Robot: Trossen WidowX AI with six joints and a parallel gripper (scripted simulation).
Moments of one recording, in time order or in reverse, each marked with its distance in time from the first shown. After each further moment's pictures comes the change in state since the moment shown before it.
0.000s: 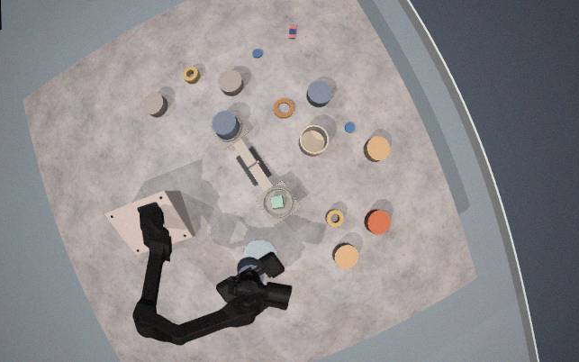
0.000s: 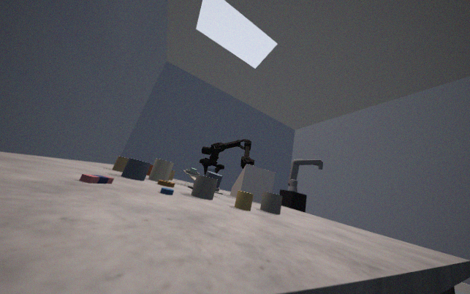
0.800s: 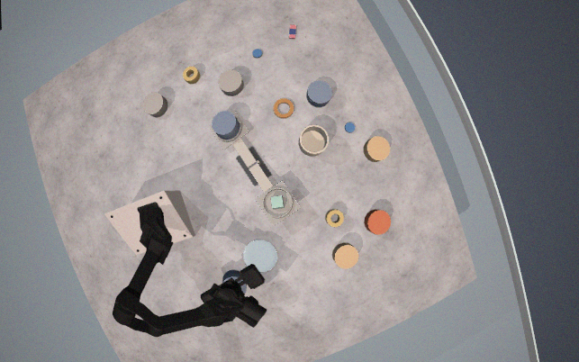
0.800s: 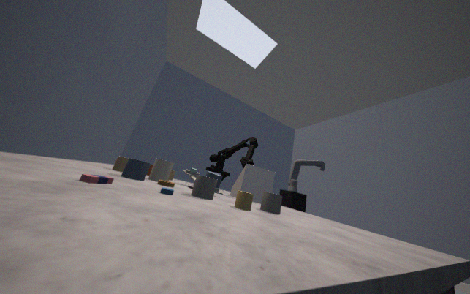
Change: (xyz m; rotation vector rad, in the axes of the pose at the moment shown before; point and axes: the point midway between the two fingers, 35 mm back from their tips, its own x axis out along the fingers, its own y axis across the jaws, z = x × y) arm 0.037 -0.068 0.012 -0.002 -0.088 -0.013
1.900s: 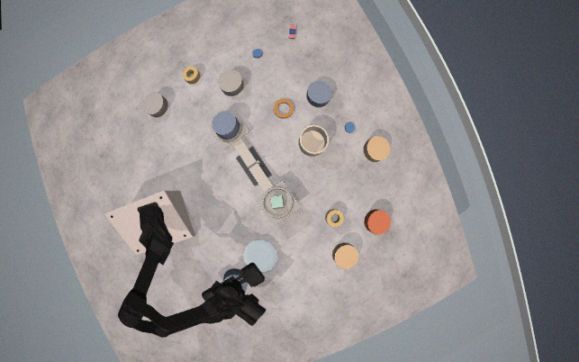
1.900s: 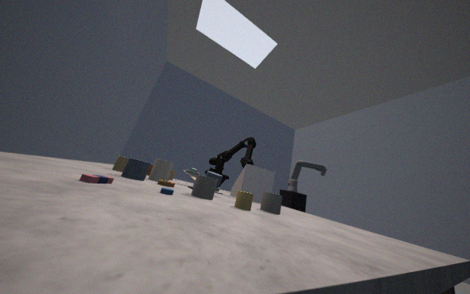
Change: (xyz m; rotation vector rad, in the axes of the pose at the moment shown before) arm 0.026 0.000 -0.001 -0.007 0.001 -0.001
